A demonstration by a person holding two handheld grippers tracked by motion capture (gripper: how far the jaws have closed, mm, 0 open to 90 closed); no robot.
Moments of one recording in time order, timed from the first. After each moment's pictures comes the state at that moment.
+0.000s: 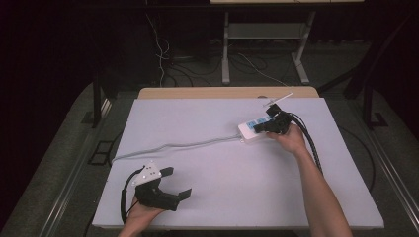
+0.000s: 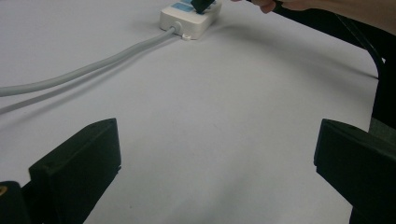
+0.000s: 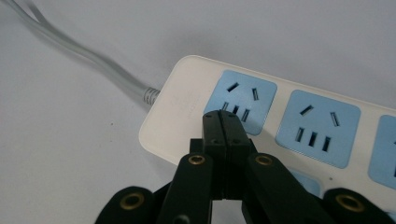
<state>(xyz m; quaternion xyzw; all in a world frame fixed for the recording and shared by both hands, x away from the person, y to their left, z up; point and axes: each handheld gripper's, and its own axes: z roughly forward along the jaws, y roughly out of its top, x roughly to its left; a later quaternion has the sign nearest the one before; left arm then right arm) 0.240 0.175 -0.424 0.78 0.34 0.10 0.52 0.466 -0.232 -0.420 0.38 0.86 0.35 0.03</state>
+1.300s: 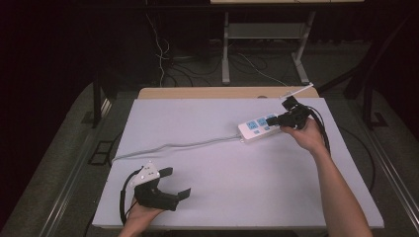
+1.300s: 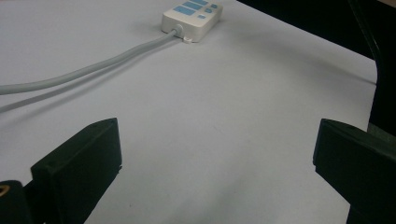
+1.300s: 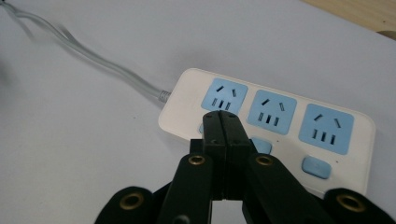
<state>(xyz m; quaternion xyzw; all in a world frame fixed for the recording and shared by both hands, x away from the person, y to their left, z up) 0.238 0.177 -0.424 0.77 0.34 0.10 0.53 0.444 -0.268 -0.368 0.39 0.84 0.37 0.04</state>
